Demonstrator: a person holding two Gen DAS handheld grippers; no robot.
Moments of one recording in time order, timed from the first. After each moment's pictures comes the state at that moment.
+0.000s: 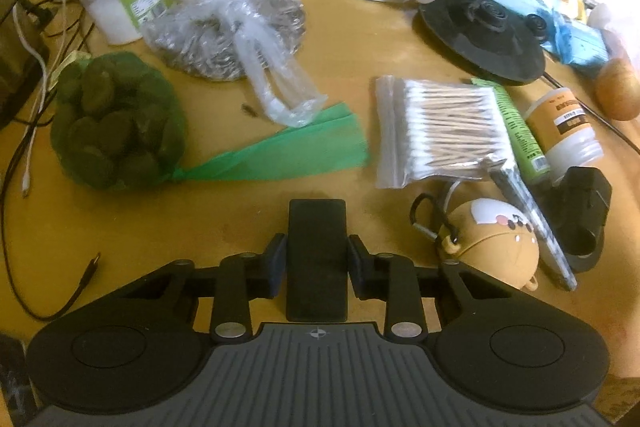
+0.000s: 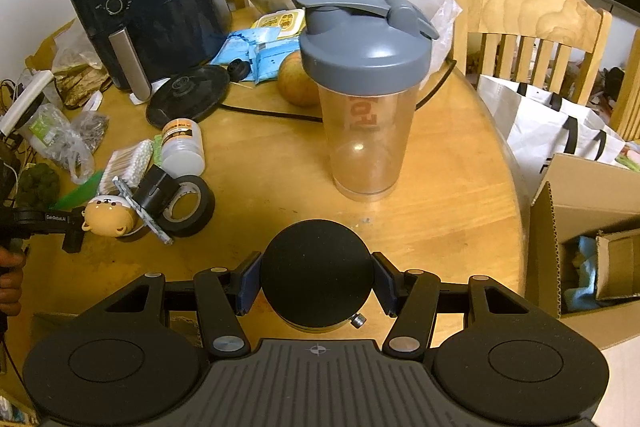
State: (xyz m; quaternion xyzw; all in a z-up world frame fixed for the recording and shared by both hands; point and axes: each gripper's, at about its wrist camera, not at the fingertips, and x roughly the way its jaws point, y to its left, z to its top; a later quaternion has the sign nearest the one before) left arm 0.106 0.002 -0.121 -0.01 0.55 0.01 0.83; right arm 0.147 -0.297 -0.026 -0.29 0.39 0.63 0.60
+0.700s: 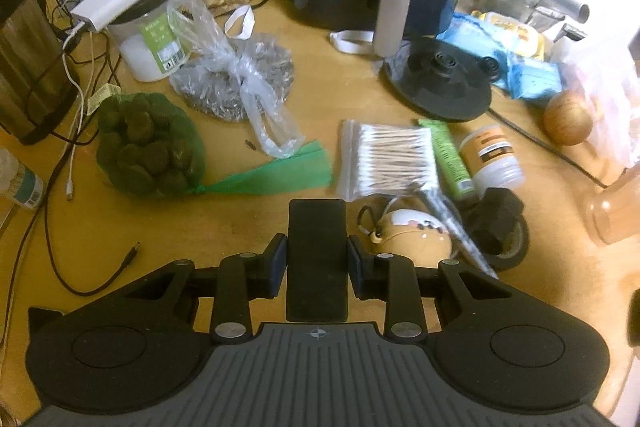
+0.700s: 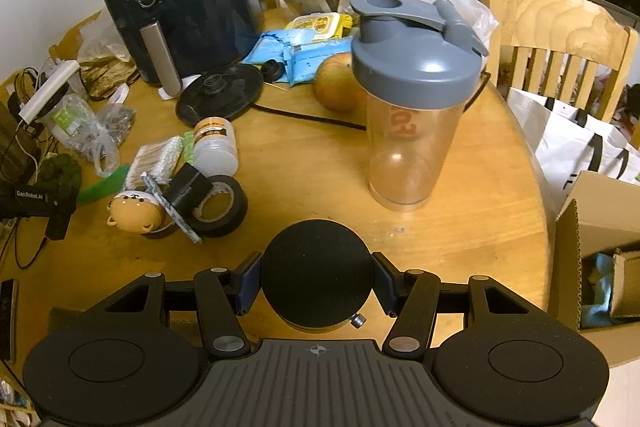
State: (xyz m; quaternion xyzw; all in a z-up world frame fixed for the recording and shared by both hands) left arm 0.076 -0.015 -0.044 -0.03 0.53 0.02 0.85; right arm 0.127 -0.292 -0.020 -0.29 0.38 0.66 0.58
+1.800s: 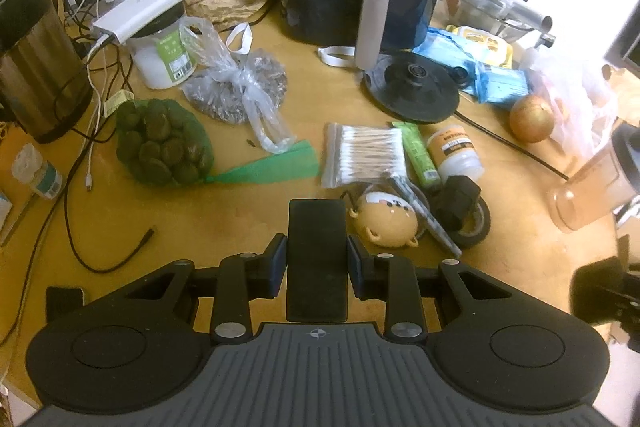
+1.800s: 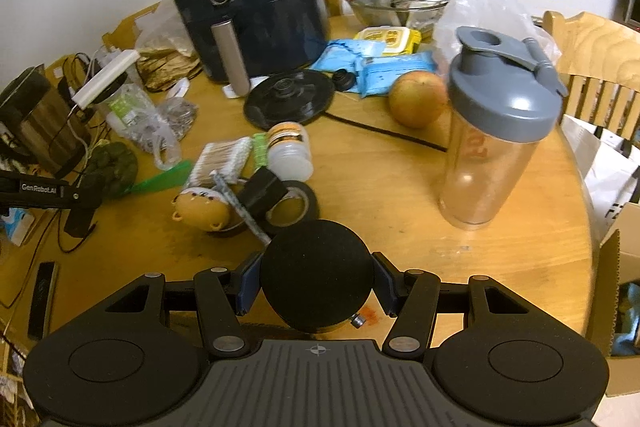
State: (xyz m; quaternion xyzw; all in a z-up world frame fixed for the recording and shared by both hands) left arm 0.031 -0.017 -0.006 -0.05 0.51 0.02 0.86; right arm 0.087 -0.298 -0.004 -0.29 0.37 0.71 0.52
